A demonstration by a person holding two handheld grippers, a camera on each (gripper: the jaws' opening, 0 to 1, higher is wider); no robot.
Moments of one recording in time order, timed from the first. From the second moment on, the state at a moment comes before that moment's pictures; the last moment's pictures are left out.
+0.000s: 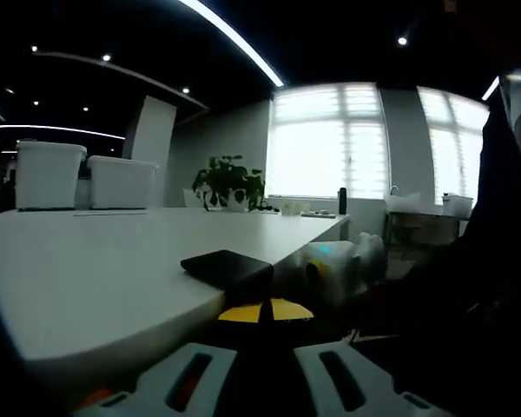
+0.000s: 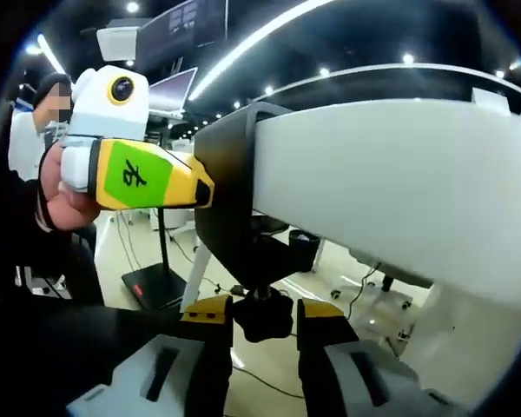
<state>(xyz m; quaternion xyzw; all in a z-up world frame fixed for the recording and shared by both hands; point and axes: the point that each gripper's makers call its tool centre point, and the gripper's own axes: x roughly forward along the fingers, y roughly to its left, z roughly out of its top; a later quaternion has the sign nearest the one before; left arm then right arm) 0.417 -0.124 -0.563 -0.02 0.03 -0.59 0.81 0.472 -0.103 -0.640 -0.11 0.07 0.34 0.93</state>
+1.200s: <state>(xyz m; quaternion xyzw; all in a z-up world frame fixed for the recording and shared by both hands) 0.417 -0.111 -0.556 -0.04 0.02 -0.58 0.81 0.481 -0.118 -0.642 -0.06 0.10 0.07 0.99</state>
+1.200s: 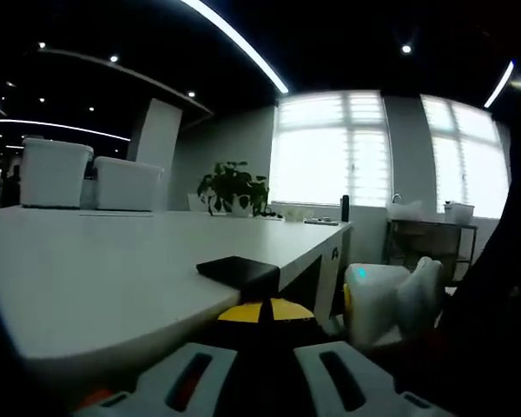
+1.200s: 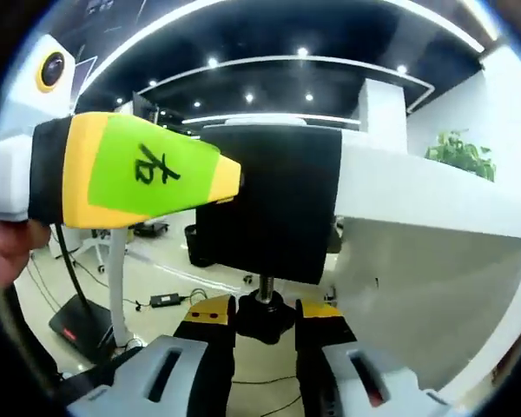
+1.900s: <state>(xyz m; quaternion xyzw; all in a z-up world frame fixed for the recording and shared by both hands) 0.421 -0.116 -0.562 -0.01 0.03 -0.59 0.80 0.473 -0.103 -0.642 -0.08 0.06 0.39 0.91</state>
